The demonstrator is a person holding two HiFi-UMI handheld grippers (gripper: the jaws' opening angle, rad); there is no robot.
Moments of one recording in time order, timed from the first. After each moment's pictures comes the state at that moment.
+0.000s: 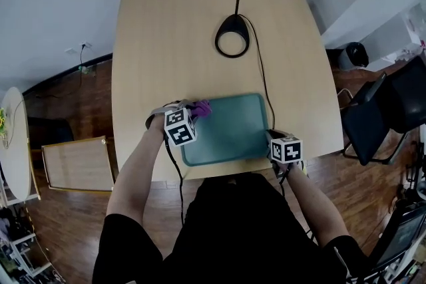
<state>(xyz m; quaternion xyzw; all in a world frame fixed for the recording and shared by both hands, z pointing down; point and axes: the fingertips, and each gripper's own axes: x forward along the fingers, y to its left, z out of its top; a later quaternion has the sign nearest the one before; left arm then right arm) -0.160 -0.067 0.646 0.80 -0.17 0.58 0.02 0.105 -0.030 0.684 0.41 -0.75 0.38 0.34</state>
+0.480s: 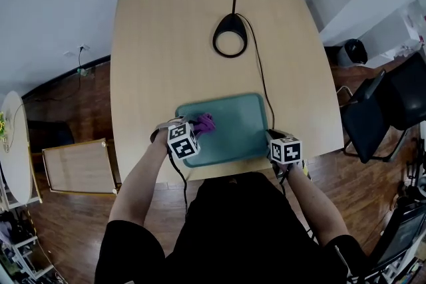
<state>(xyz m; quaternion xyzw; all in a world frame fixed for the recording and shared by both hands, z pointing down) -0.140 -0.016 0.668 0.81 -0.14 0.56 0.07 0.106 -0.028 0.684 0.42 -0.75 0.38 0.34</state>
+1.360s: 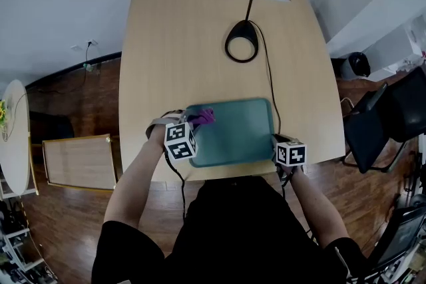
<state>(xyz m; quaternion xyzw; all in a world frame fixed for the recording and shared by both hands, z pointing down) -0.172 -0.041 0.623 0.81 -0.18 0.56 -0.03 0.108 -0.033 0.686 0.42 -0.75 0.37 0.35</state>
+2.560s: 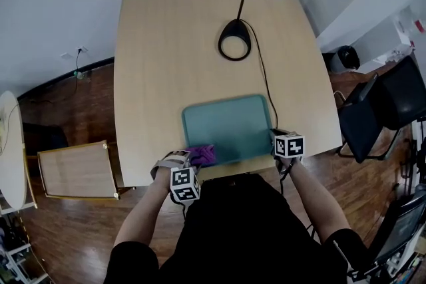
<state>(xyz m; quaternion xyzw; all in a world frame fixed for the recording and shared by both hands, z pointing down) -0.146 0.101 0.654 0.82 -0.12 0.56 -0.02 0.116 -0.031 0.694 0.45 -0.72 0.38 0.36</state>
